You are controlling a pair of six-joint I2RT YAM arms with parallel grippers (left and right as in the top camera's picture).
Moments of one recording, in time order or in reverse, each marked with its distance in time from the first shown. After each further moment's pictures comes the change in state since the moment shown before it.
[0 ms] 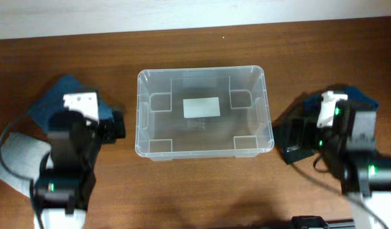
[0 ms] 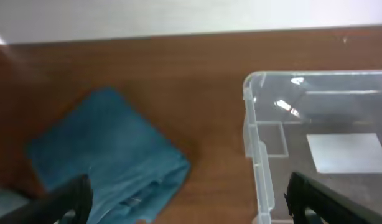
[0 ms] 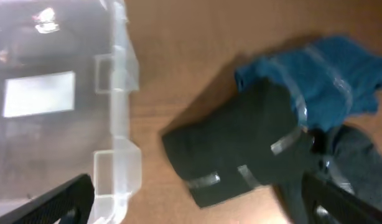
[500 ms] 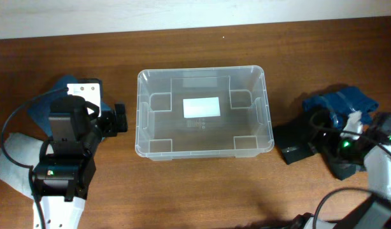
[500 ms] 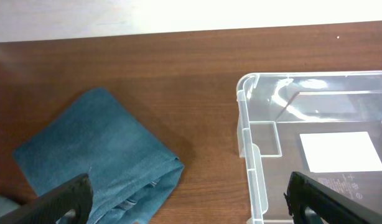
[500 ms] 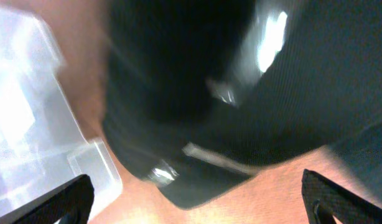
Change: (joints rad) left arm 0.000 0.055 0.053 -0.021 0.023 0.000; right arm -0.572 0.422 -0.260 0.193 -0.507 -0.079
